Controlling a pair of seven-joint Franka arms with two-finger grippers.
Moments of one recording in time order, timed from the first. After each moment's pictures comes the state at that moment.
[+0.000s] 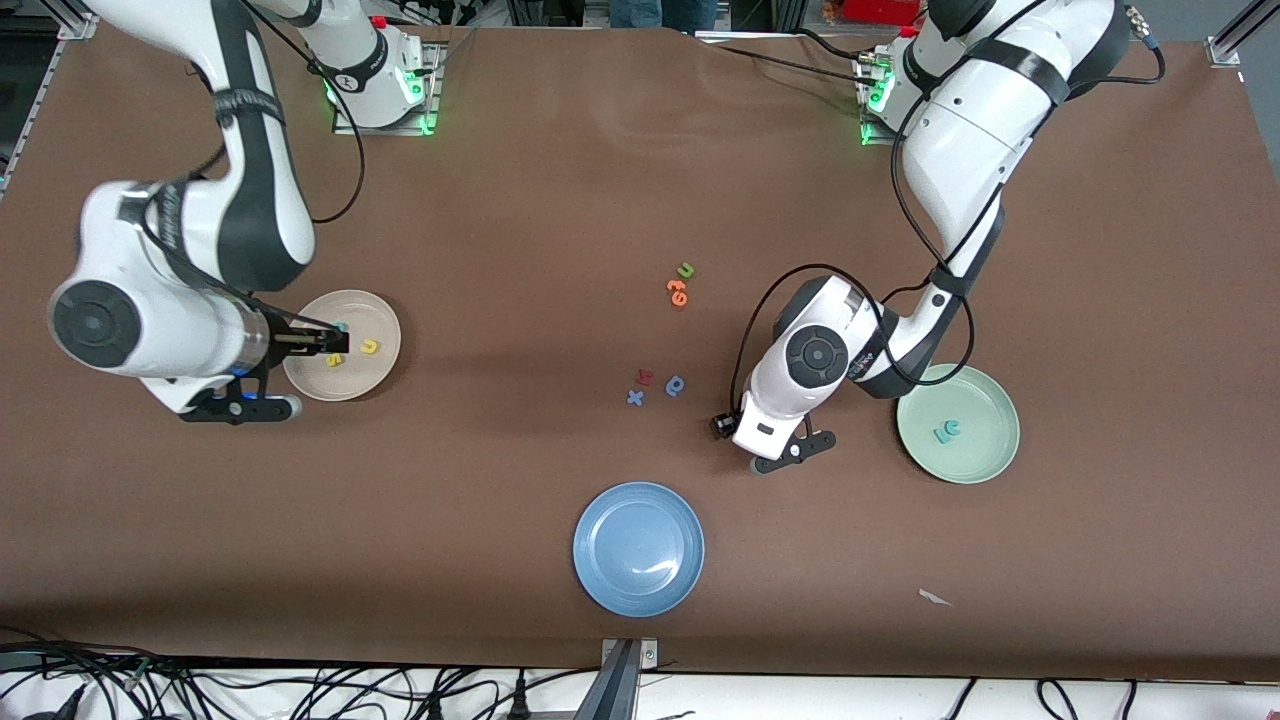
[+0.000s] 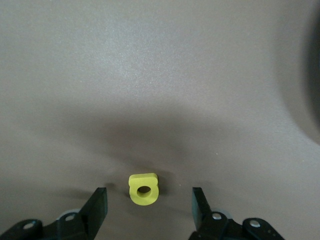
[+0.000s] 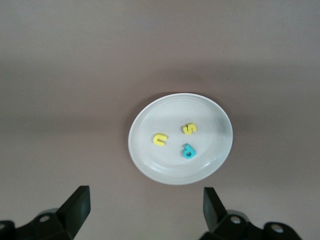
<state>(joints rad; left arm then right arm) -0.22 0.88 -0.33 -1.45 0.21 2.32 -0.97 0.51 0.43 -0.45 -1.50 0.15 1.63 0.02</state>
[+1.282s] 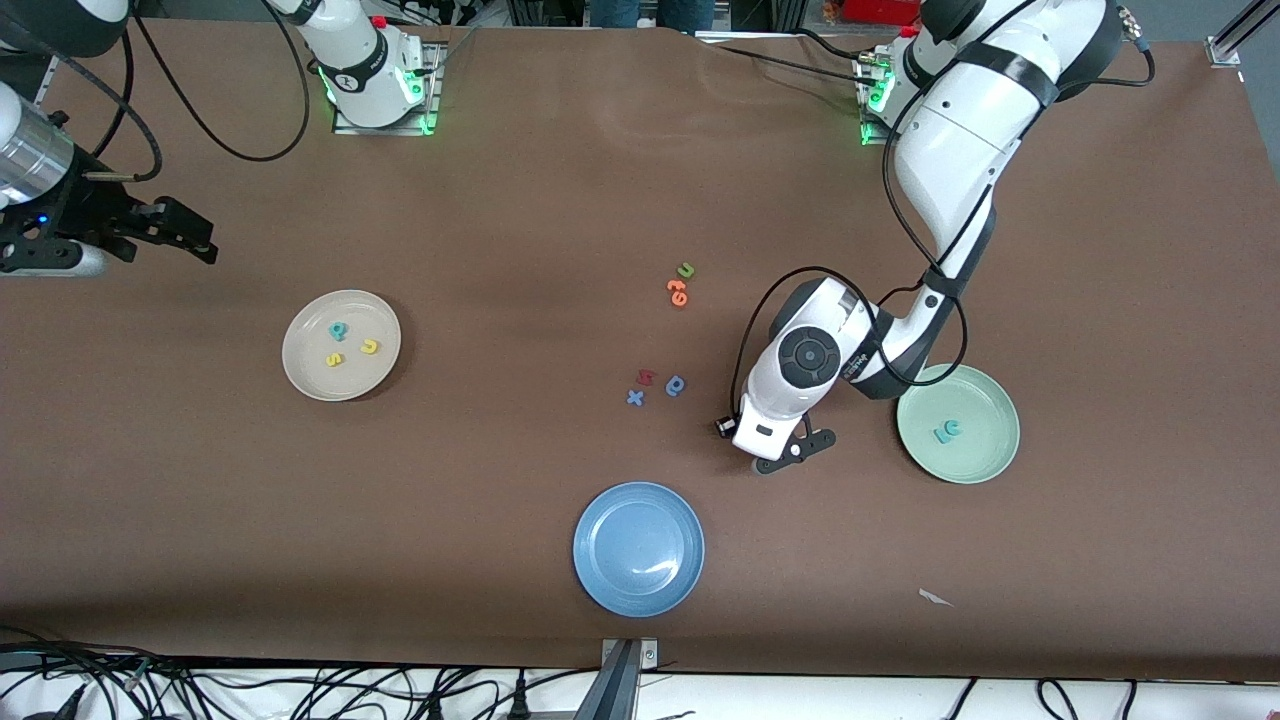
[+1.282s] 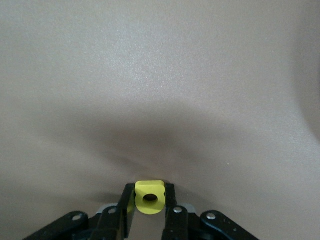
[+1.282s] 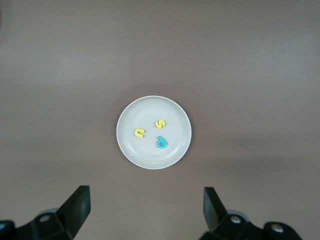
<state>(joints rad) -0.25 0.89 -0.29 -1.45 0.21 2.33 -1.01 0.05 -0.08 -0.04 -1.85 0.00 1.77 0.04</state>
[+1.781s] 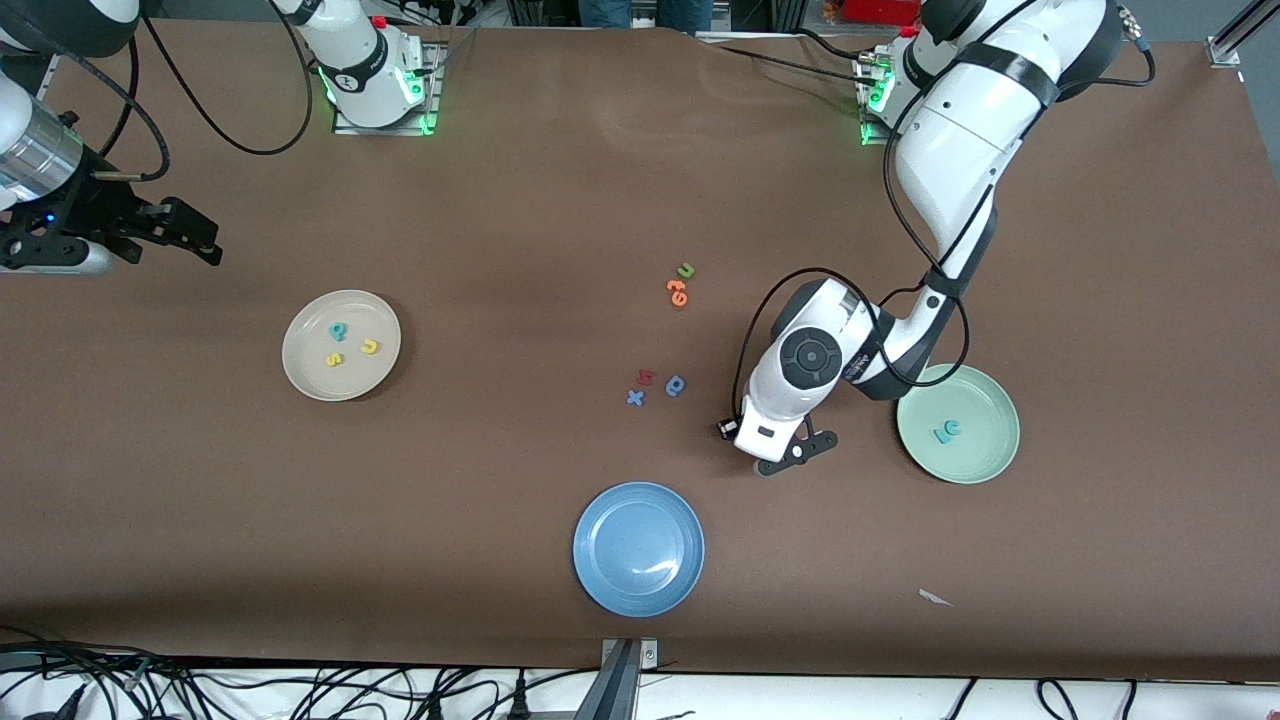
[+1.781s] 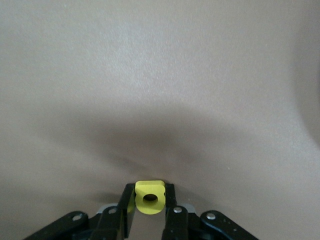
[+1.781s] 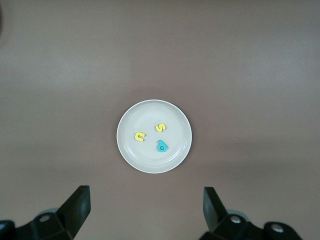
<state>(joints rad) -0.24 0.89 -0.29 -1.44 0.22 2.33 -1.01 0.05 -0.08 -0.04 -1.84 0.00 1.78 0.03</state>
